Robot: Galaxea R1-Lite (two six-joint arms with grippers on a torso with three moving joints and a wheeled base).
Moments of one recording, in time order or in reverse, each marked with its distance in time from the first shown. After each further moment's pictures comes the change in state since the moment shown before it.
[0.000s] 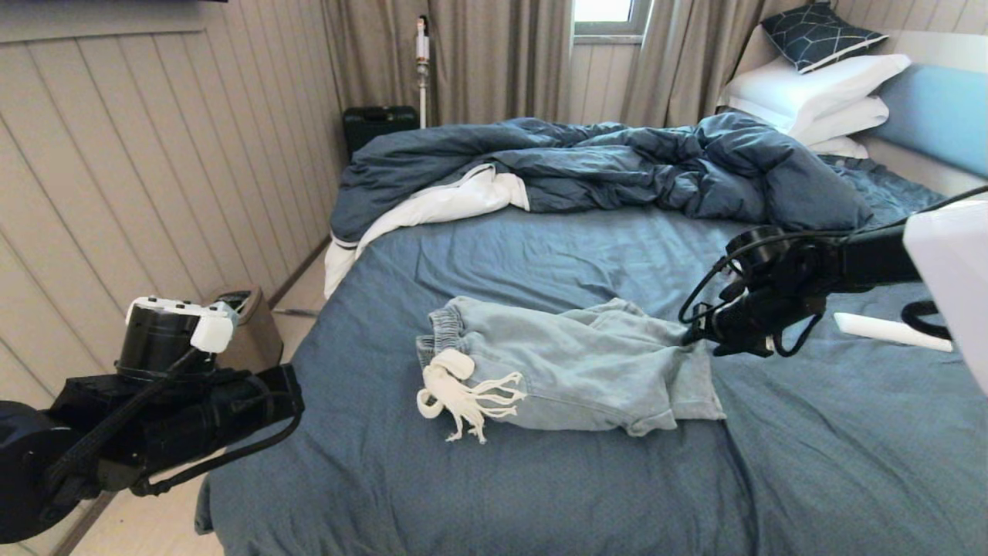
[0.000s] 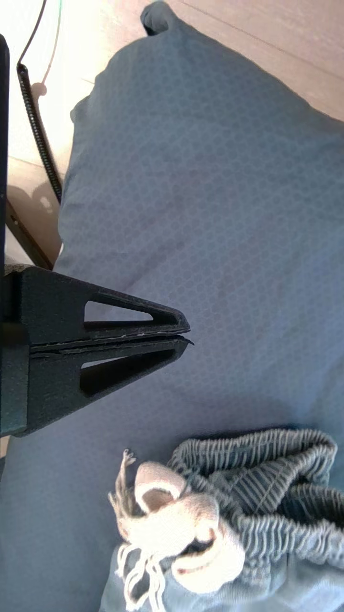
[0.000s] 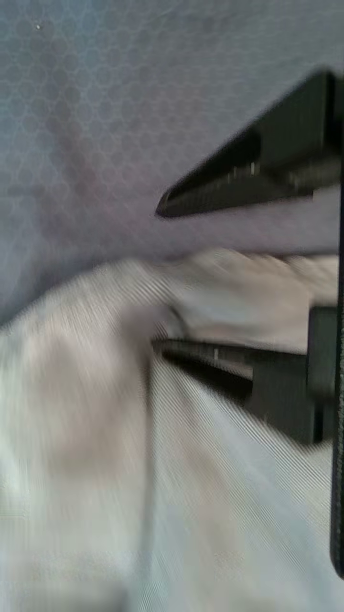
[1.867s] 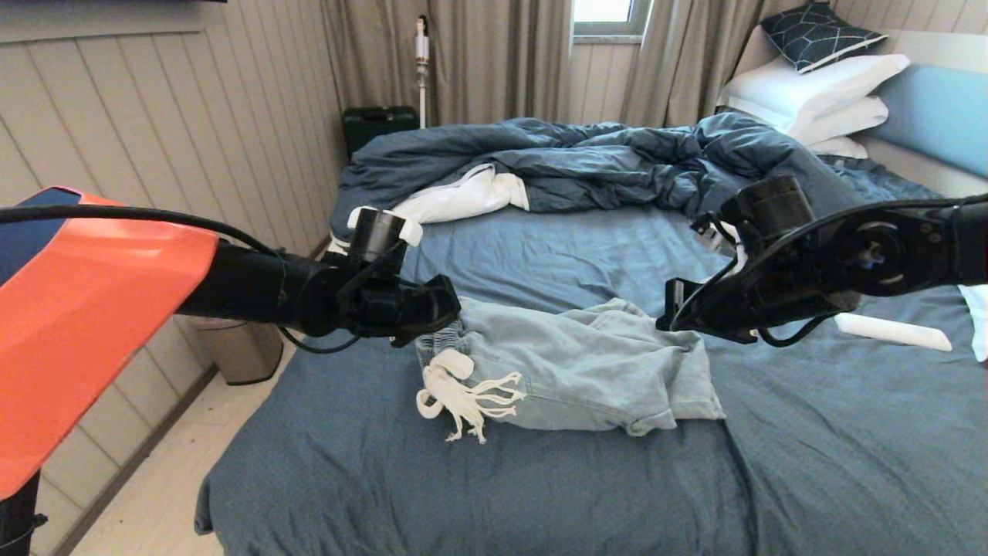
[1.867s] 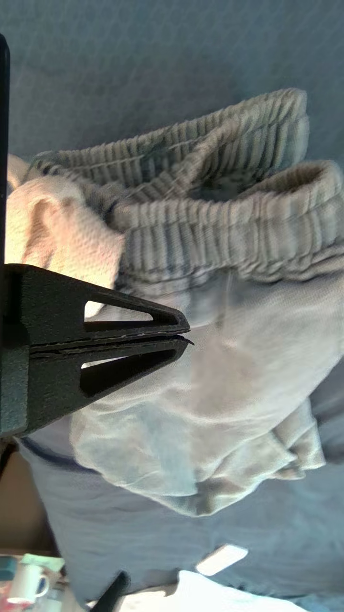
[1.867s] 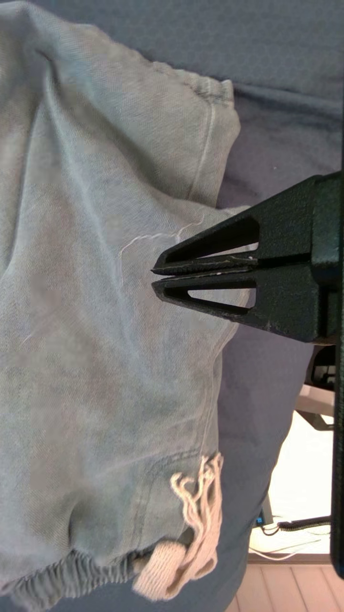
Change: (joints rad) left arm -0.167 0.529 -0.924 0.367 -0.276 -0.193; right arm 0.263 -0.408 0.357 -0.152 0.018 0.066
